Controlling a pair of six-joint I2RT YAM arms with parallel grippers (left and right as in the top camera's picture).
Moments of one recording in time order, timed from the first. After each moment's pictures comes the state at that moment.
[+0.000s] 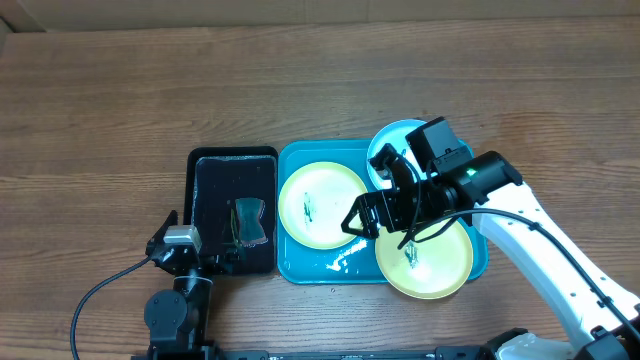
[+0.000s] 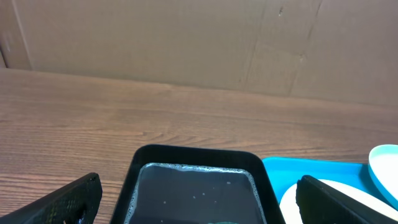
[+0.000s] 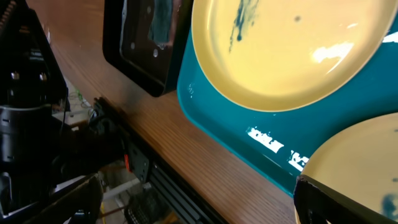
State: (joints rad) left arm 0.03 0.01 0.01 -0.07 0.05 -0.13; right arm 0.45 1.46 1.13 -0.97 -0.68 0.20
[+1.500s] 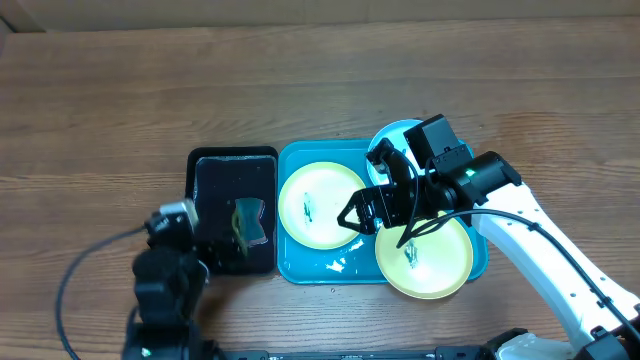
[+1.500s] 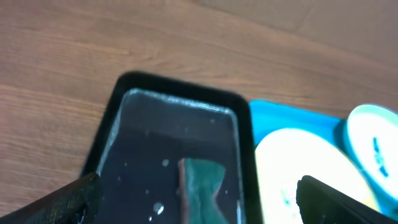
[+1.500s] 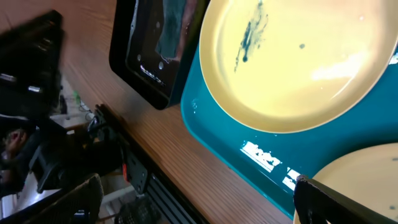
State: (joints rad) left arm 0.03 0.45 0.36 -0.39 0.10 -0.27; right arm 0.45 1.46 1.13 -0.89 -0.67 0.20
